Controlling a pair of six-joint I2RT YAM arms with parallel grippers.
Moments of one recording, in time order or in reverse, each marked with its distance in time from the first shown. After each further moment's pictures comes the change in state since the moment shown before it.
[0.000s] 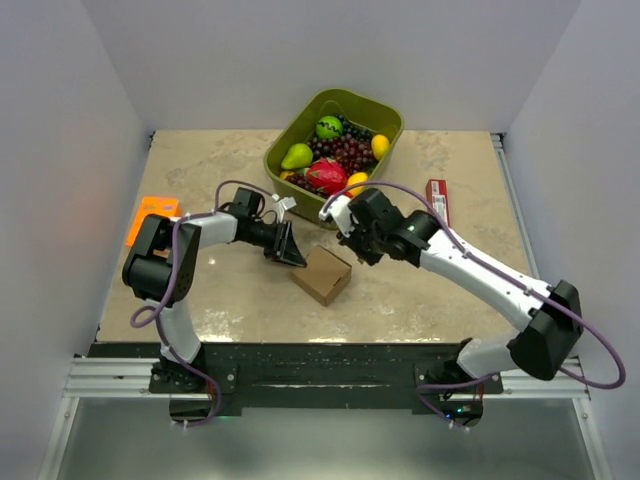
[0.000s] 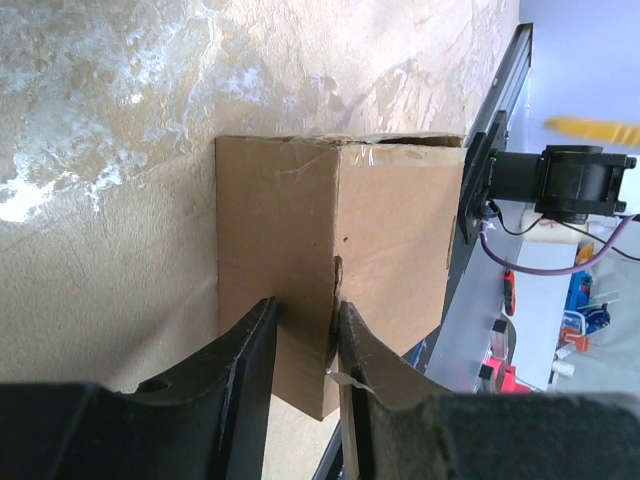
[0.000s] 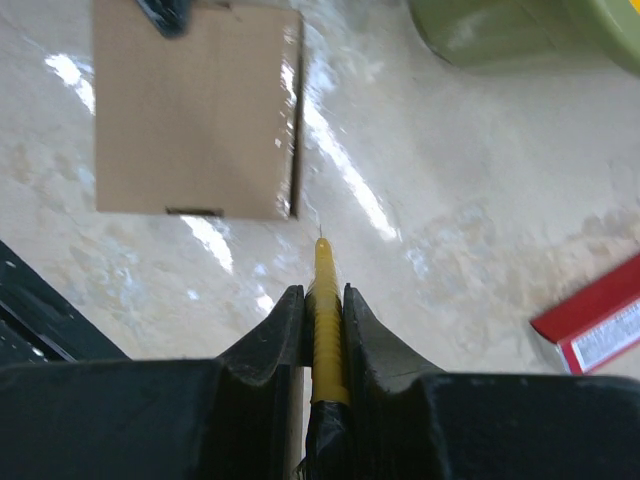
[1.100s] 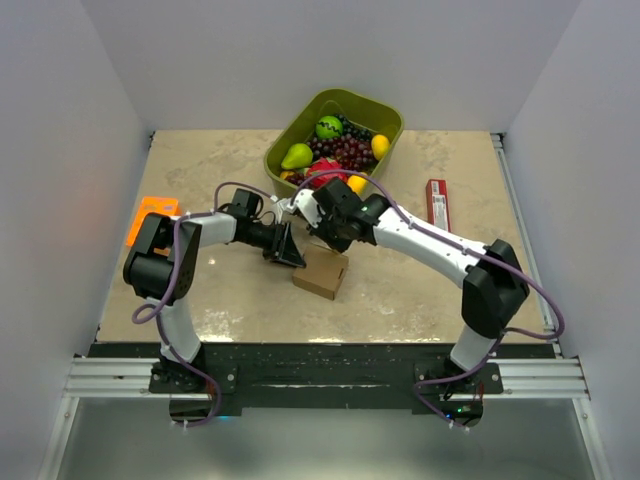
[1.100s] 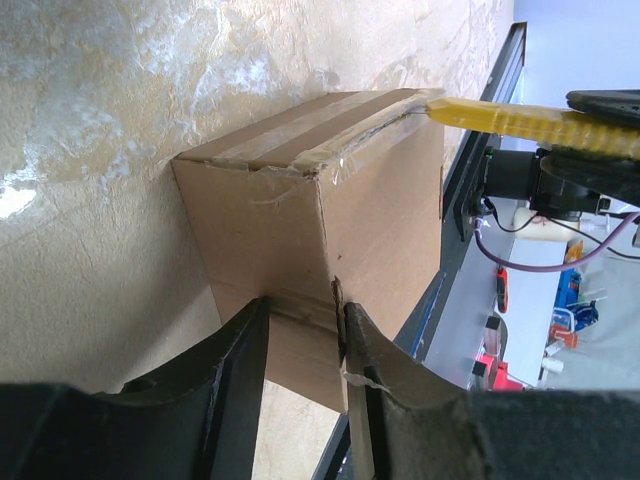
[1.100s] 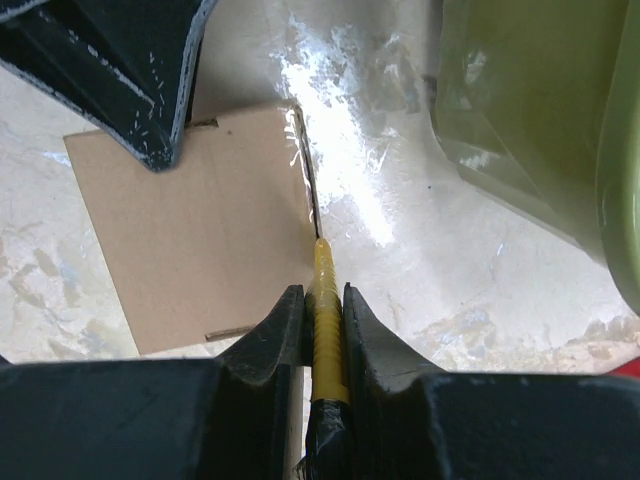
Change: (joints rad) left arm 0.010 0.014 -0.004 0.002 0.024 0.003; right arm 0.004 0.304 0.193 0.051 -0.011 -0.055
